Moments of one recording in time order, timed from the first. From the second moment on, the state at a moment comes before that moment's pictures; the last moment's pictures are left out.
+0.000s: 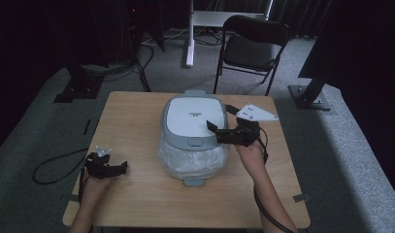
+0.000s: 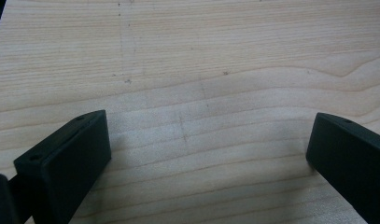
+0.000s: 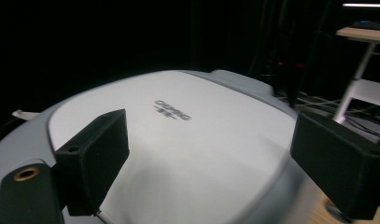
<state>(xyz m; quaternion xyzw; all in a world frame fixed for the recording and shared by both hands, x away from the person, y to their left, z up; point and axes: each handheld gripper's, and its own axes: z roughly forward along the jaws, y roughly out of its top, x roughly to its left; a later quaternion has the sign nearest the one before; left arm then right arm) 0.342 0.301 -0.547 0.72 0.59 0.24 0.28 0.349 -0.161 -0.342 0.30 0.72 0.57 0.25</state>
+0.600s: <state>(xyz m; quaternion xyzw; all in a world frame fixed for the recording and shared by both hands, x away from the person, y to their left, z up) 0.342 0.301 -0.547 0.72 0.59 0.24 0.28 0.340 -0.210 -0.361 0.36 0.70 0.55 0.28</state>
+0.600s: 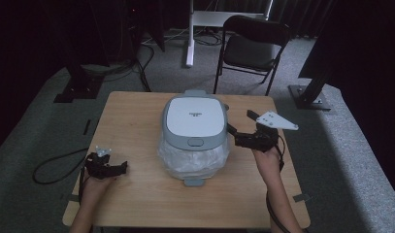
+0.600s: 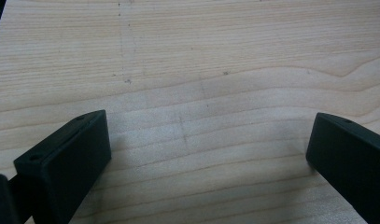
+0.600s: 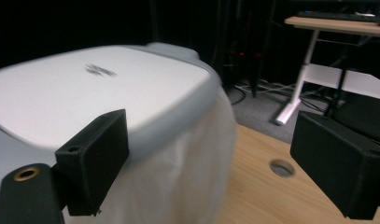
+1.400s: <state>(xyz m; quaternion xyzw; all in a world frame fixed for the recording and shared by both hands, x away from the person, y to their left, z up) 0.342 0.302 -0.547 0.72 0.59 0.24 0.28 0.335 -0.267 -0.447 0.45 0.68 0.50 0.30</state>
